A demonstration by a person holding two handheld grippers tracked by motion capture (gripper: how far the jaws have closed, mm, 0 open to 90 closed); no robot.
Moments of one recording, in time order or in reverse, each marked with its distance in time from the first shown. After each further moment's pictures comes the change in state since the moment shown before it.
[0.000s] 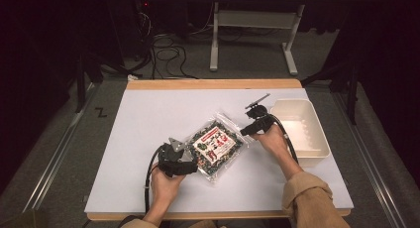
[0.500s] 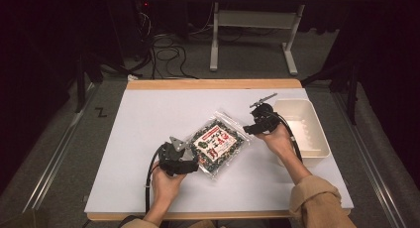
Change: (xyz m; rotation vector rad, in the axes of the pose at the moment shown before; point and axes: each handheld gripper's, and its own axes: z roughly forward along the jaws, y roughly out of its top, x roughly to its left) left arm -0.002 0.003 0.000 -0.013 0.016 0.005; right arm 0.005 -0.008 -0.033 -0.116 -0.031 -0.074
